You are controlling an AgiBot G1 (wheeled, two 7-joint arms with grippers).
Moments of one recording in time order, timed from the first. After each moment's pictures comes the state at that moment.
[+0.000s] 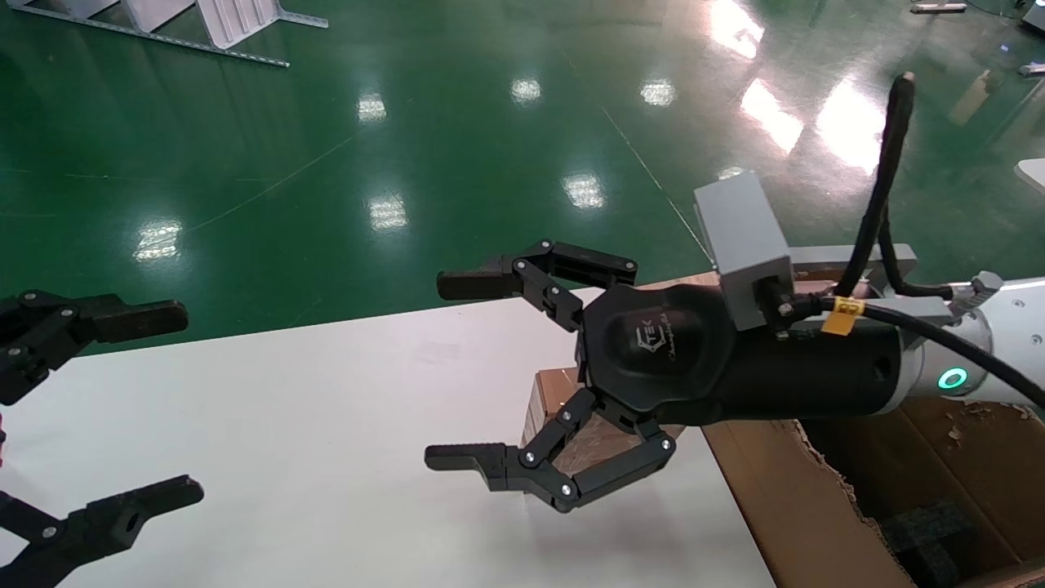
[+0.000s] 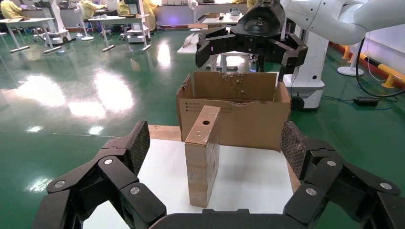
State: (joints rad) left arm -1.09 0.58 0.36 -1.26 0.68 1.46 -0.15; right arm 1.07 -0.60 -0.29 1.28 -0.75 -1.49 0.18
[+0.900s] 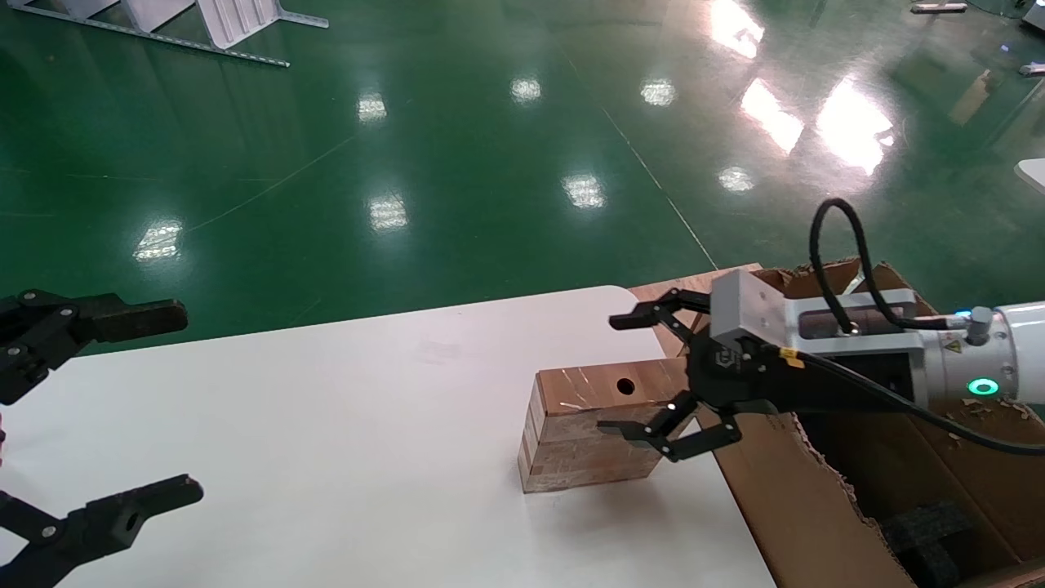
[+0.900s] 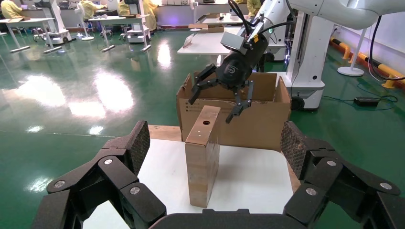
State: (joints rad) left arm -1.09 0.58 0.36 -1.26 0.68 1.46 -0.15; right arm 1.09 -0.45 -0.34 1.17 -1.10 -1.44 0.07
